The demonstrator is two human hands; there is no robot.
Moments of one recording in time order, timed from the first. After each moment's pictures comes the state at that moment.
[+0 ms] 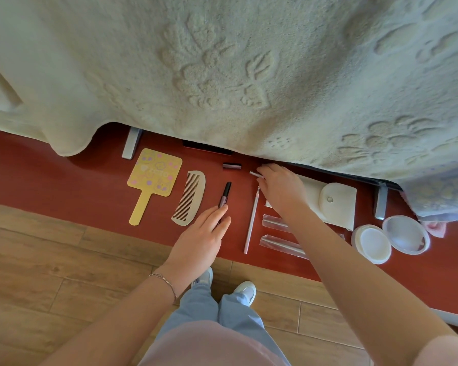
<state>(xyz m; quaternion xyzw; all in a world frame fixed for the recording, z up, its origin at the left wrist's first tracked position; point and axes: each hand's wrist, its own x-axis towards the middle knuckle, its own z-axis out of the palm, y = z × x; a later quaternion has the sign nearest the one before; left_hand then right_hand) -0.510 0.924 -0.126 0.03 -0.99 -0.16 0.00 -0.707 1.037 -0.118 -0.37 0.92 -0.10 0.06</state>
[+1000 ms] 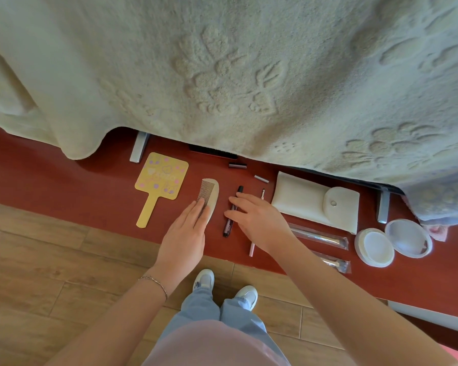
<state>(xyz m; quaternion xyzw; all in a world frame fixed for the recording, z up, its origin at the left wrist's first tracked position) -0.497 0.896 -0.133 0.13 -0.98 -0.14 -0.02 -0.639 1.032 -0.126 -0.58 0.81 -0.10 0.03</state>
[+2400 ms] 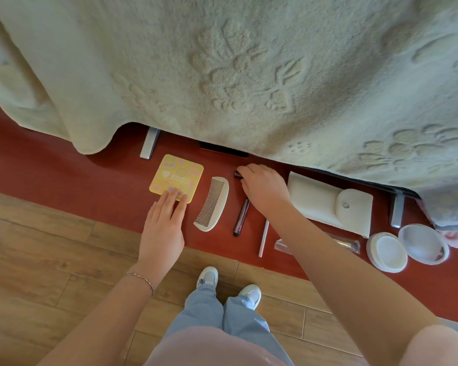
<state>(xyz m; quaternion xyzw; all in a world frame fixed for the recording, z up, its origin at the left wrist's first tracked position) -0.476 0.858 -0.135 0.23 -0.96 -0.13 0.00 -0.680 0.979 -0.132 -0.46 0.88 -0.12 -0.01</state>
